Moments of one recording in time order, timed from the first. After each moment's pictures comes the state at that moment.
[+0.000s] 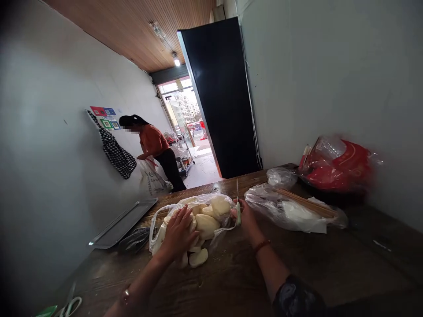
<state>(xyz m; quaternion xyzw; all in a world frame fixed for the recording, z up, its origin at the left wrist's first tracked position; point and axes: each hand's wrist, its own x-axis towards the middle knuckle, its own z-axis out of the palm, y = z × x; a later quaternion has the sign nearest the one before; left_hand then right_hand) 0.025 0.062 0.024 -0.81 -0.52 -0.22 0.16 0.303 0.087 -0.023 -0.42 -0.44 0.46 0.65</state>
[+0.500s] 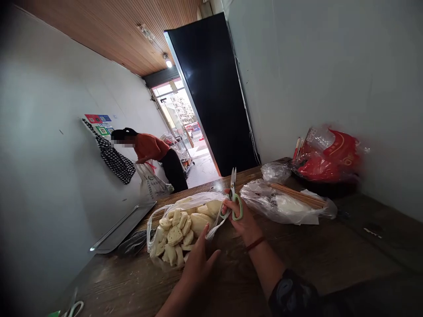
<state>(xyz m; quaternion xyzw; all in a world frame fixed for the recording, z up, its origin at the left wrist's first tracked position) 0.109 -0.002 -0.034 -0.81 -0.52 -0.27 -0.06 0.308 0.051 0.024 -0.17 -0.34 0.61 0.70</state>
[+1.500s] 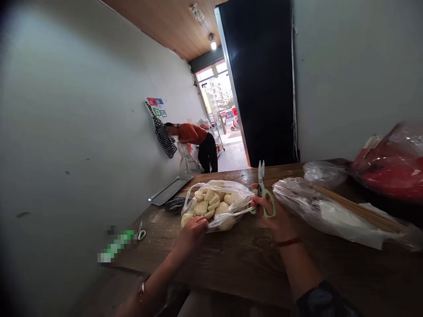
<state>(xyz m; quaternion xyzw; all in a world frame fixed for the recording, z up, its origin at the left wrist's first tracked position) 0.038 -0.045 0.031 -0.82 -0.53 -0.19 0.11 0.317 0.034 0.017 -0.14 -0.35 0.69 0.63</state>
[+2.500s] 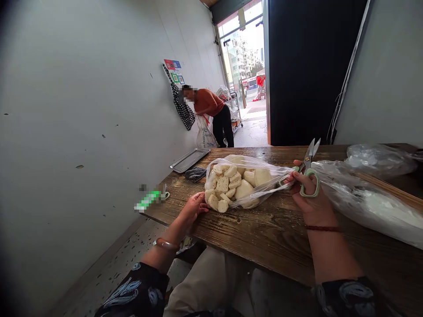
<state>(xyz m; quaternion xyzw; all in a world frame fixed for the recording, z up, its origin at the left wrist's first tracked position) -0.037 -0.051 -0.021 -0.35 -0.62 -0.54 -0.45 0.340 0.064 -0.005 -0.20 -0.35 0.65 0.64</state>
